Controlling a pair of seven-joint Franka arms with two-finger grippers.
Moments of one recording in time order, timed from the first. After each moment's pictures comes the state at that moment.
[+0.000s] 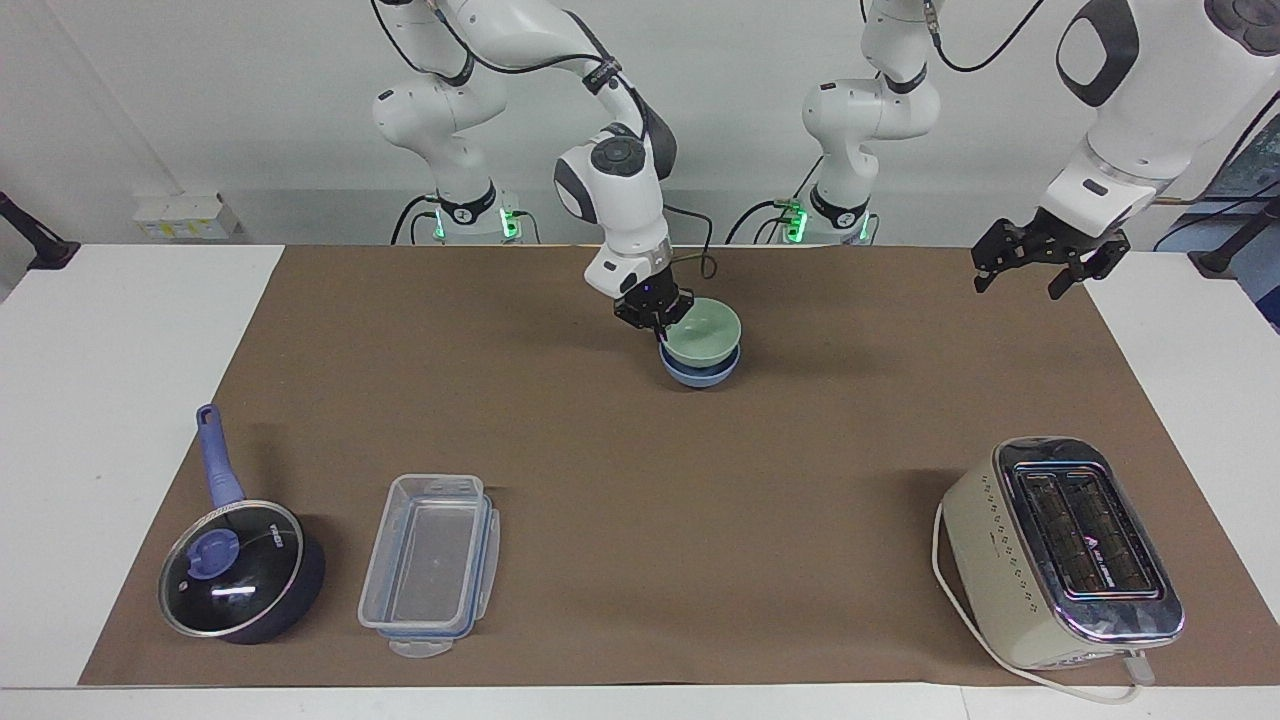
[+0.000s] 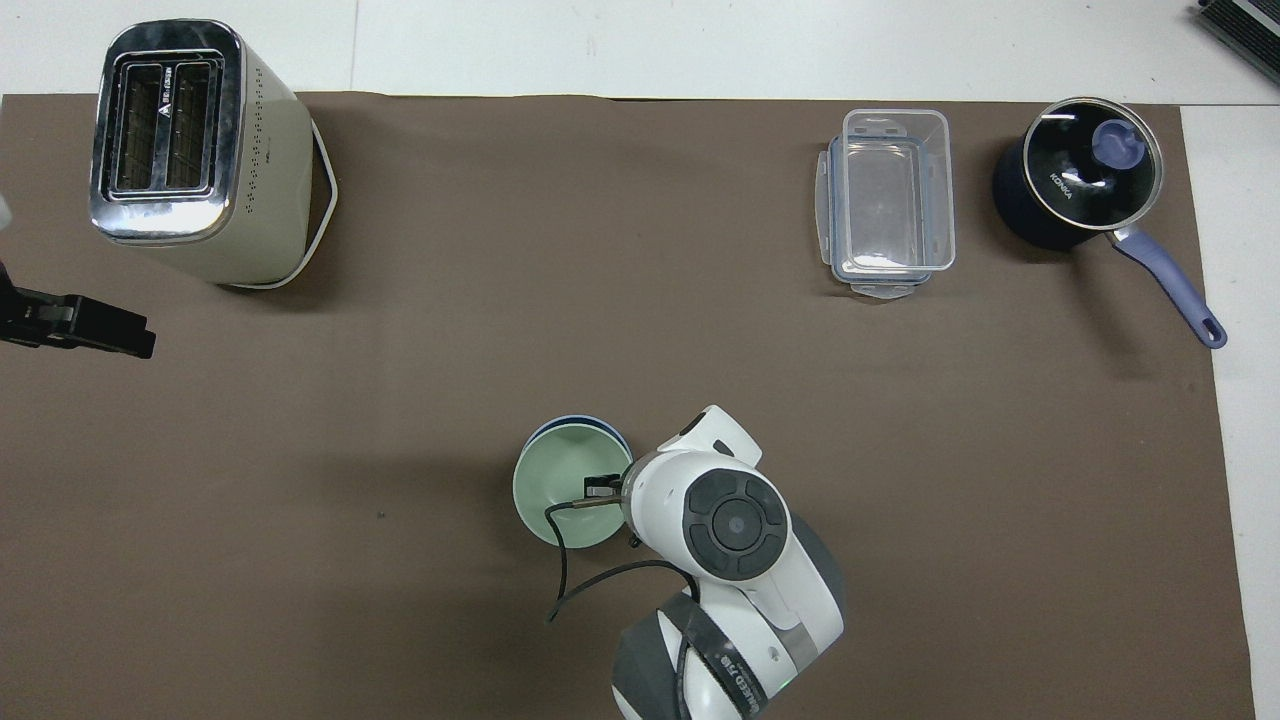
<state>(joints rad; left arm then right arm) -0.04 0.00 0.02 -1.61 -0.02 1.58 0.14 0.57 0.13 0.13 -2.17 0.13 2.46 0.60</state>
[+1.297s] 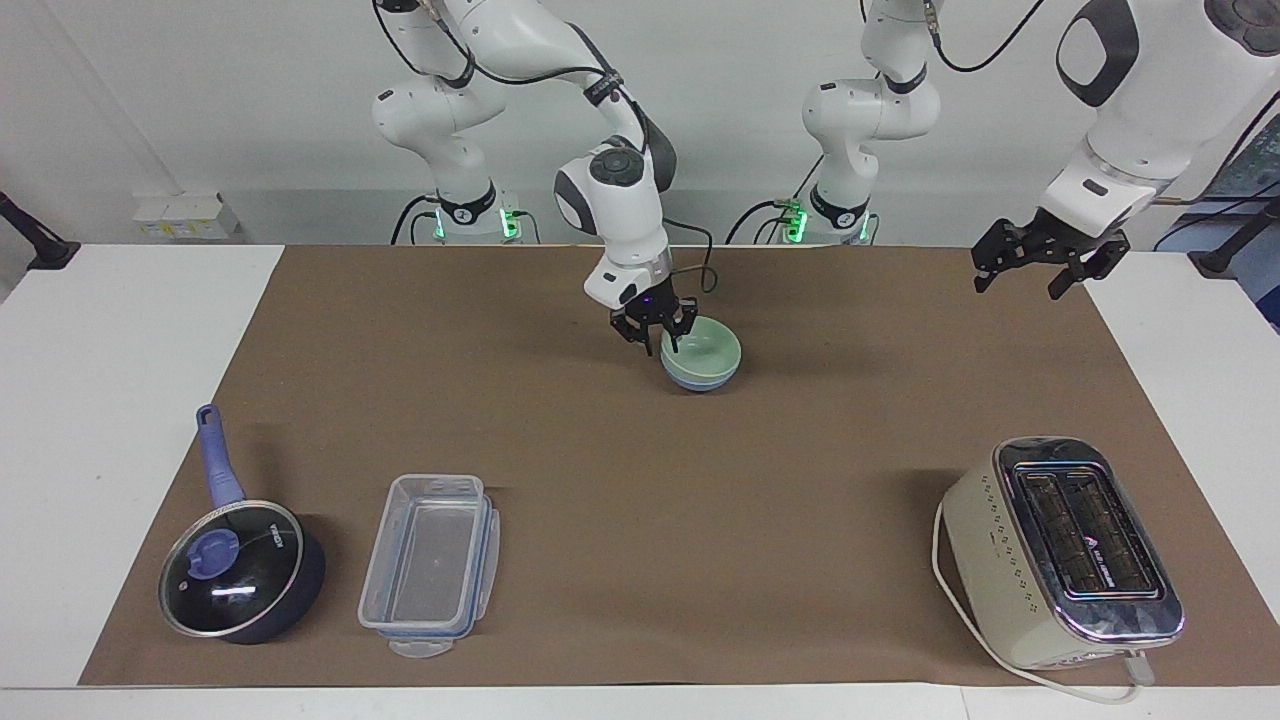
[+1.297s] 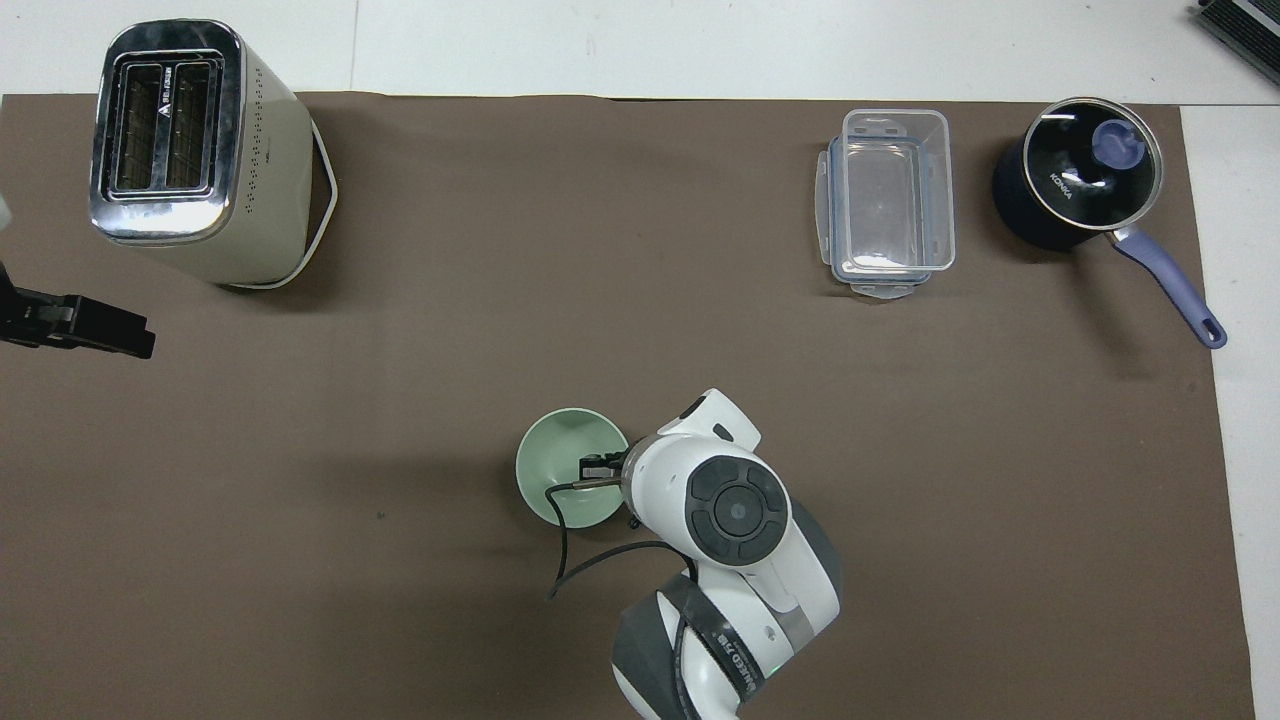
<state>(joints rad) -0.04 0.00 0.02 -1.61 -0.02 1.58 0.14 0.57 0.16 0.12 -2.13 0.11 2.50 0.60</state>
